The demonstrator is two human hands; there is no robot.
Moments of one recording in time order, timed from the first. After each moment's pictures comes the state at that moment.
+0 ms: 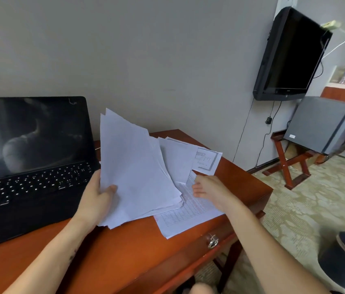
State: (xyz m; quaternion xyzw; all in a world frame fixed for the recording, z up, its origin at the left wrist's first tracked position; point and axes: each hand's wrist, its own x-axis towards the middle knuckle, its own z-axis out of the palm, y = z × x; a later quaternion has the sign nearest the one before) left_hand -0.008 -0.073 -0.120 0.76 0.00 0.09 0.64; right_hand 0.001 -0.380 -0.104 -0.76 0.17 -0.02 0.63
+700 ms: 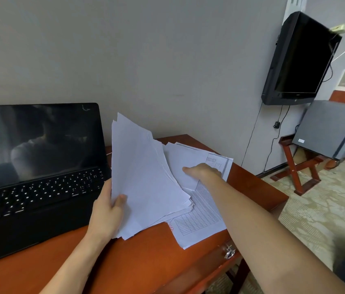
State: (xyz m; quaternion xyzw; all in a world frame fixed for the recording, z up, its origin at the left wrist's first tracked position) left_hand -0.009 -0.064 -0.137 0.78 -0.03 0.14 0.61; right_hand 0.111 -0.340 -0.089 -0.93 0.28 0.07 0.24
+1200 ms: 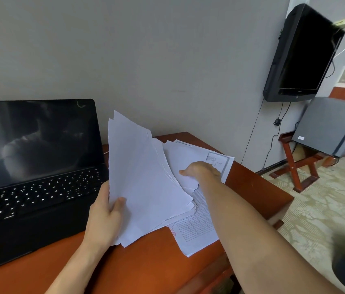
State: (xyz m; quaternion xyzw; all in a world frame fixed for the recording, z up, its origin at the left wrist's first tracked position) left_hand -0.001 -0.064 -0.146 0.77 -0.03 0.15 0.62; right_hand 0.145 -0.330 -0.096 -0.93 0.32 0.10 0.16
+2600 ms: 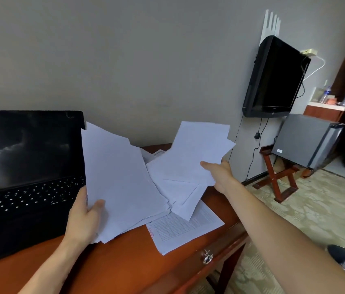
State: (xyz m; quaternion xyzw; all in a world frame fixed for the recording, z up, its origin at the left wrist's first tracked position) left_hand -0.003 -0.062 -0.140 0.73 -0.01 0.15 0.66; right_hand 0.056 -0.424 -0.055 -0.62 0.14 -0.17 0.76
